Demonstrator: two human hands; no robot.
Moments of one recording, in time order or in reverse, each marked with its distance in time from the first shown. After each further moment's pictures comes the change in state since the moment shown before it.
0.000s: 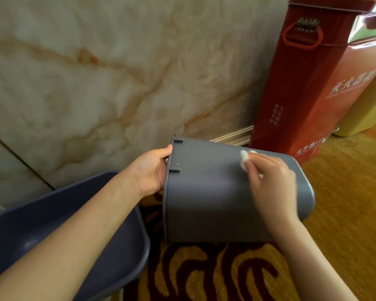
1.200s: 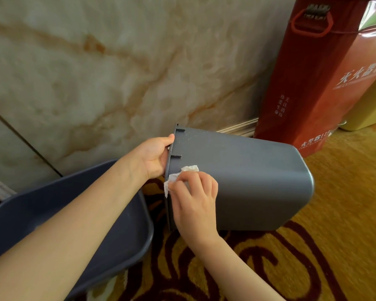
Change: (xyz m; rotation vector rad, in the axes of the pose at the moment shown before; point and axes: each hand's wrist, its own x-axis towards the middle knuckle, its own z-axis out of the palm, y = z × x) left_hand -0.005 0.005 0.009 0.036 0.179 -0.020; right_hand -0.081 -0.054 0.089 0.048 0.107 -0.395
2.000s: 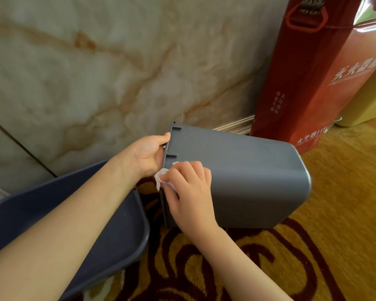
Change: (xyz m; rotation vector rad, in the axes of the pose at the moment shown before) left_hand 0.003 0.001 -0.004 0.005 -0.032 -0.039; right_hand 0.021 -0.002 -0.013 0.137 -0.181 0.031
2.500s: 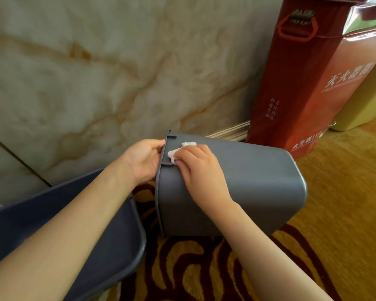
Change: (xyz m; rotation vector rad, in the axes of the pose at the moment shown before) left_hand 0.003 0.006 -0.001 -0.013 -0.068 0.056; right_hand 0.053 0.029 -0.026 -0.080 -0.207 0.051
